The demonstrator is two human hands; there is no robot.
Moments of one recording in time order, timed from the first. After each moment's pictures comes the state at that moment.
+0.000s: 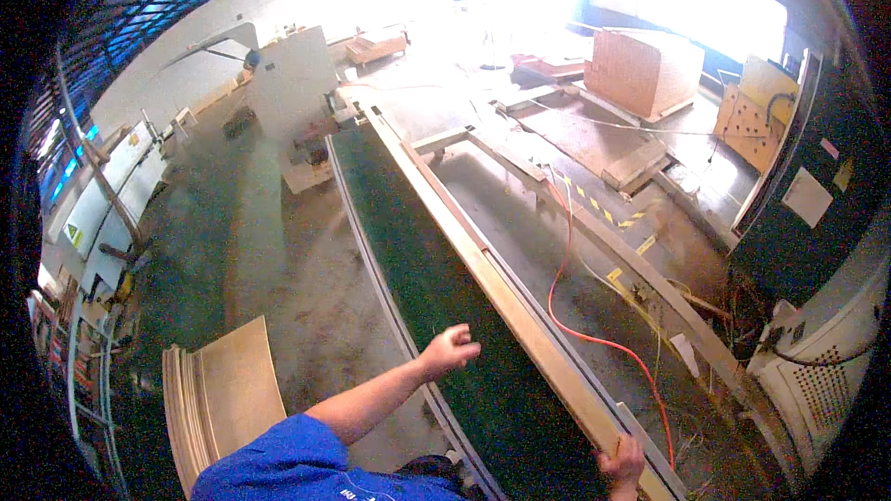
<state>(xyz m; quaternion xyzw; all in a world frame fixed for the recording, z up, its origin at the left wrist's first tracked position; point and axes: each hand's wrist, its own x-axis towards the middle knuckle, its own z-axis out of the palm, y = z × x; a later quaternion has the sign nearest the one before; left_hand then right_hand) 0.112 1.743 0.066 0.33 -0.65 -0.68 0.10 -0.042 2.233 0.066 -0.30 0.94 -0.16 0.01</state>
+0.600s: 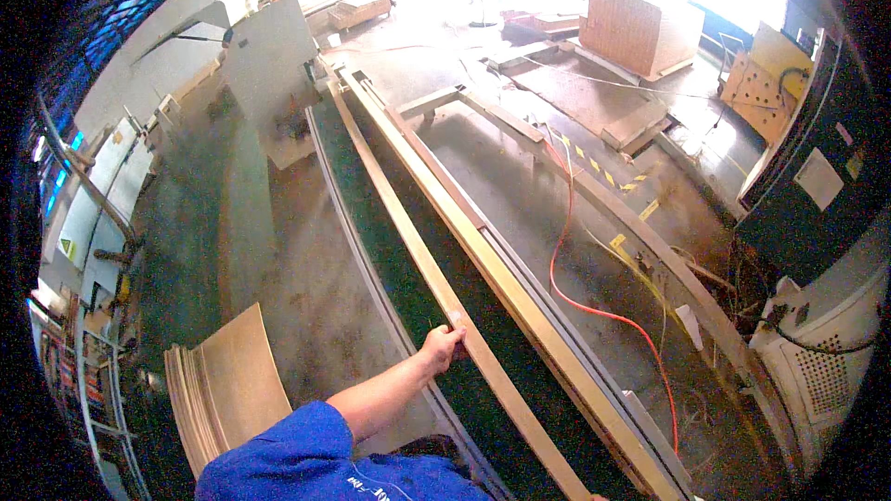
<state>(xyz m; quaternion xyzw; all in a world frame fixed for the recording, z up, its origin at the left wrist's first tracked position) 0.093 1.701 -0.015 0.46 -0.39 -0.79 0.12 0.104 2.295 0.065 -0.26 0.94 -0.16 0.13</state>
